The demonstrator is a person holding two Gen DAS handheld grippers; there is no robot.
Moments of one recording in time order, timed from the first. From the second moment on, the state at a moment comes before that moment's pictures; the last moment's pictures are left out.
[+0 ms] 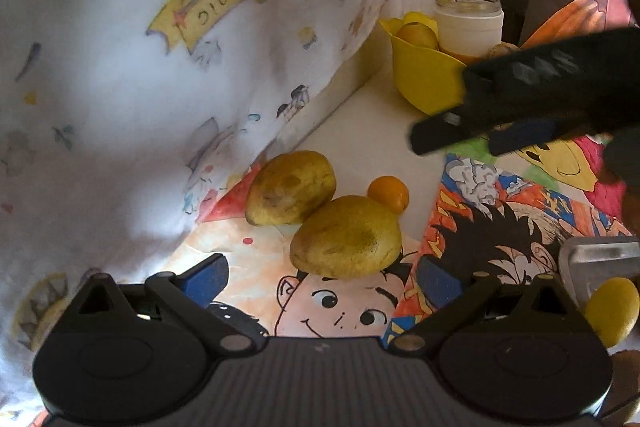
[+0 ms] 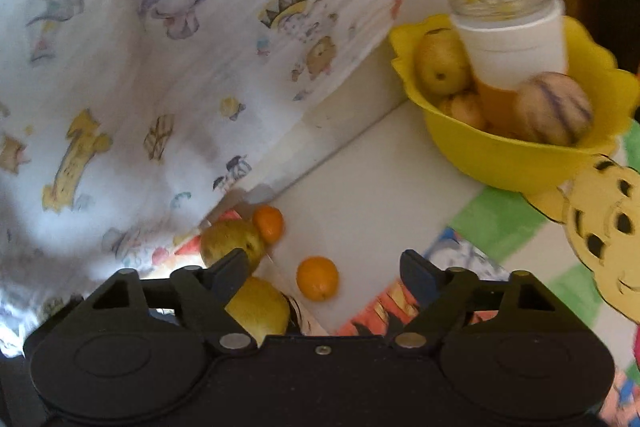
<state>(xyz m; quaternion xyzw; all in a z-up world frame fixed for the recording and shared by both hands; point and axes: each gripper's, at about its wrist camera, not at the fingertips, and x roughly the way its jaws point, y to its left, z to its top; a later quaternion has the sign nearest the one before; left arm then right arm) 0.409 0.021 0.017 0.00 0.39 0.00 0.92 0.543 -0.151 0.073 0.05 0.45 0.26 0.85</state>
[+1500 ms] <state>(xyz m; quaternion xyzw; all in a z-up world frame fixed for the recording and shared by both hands) 0.429 0.020 -0.001 -0.03 0.40 -0.04 0.92 0.643 -0.064 0.015 0.08 0.57 0.30 0.76</state>
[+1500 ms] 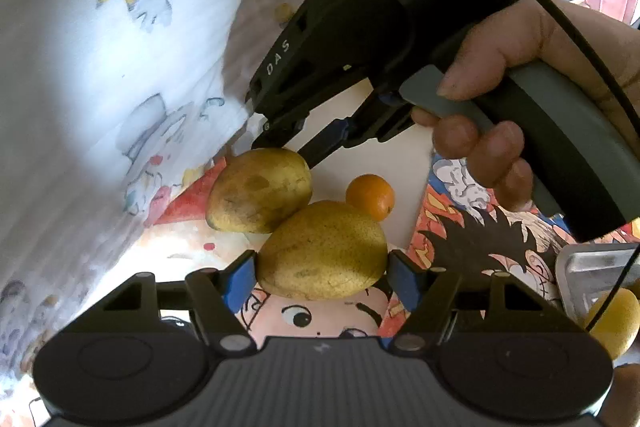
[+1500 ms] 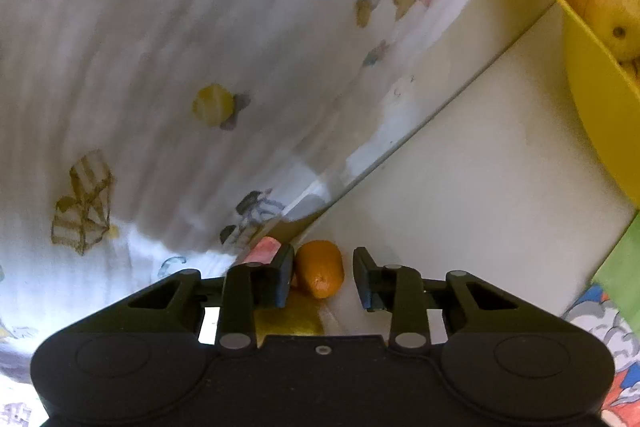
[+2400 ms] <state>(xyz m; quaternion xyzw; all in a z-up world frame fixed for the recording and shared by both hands) 0.433 0.015 0.000 -0.01 0.42 -0.03 0.91 0.630 -0.098 -0.008 0.11 0.54 0.28 0.78</state>
